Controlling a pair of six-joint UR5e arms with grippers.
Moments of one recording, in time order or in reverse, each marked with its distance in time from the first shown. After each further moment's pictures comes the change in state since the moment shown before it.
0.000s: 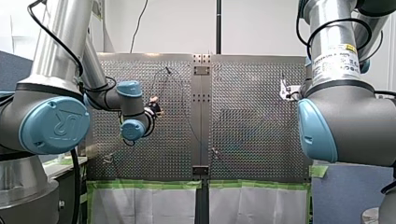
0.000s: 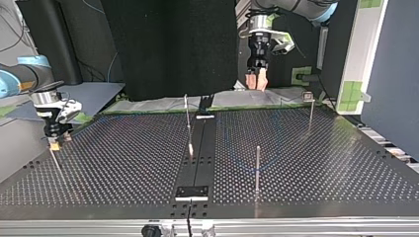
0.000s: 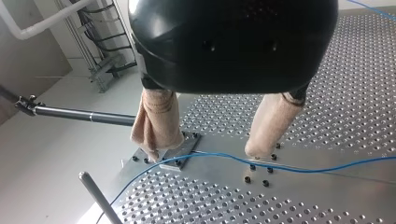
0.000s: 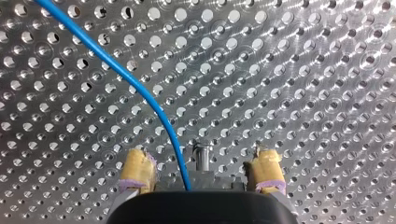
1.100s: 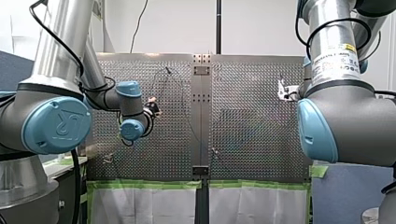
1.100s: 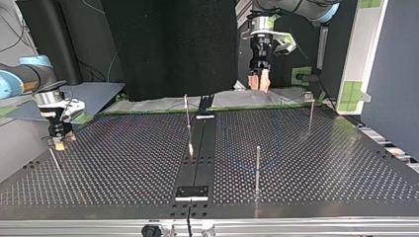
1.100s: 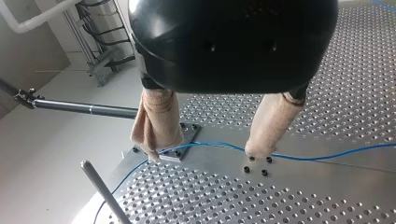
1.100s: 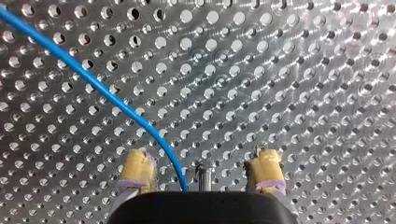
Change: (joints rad) left arm 0.019 0.000 0.000 -0.008 0.000 -0.003; right arm 0.012 0.000 0.000 0.008 -0.027 -0.011
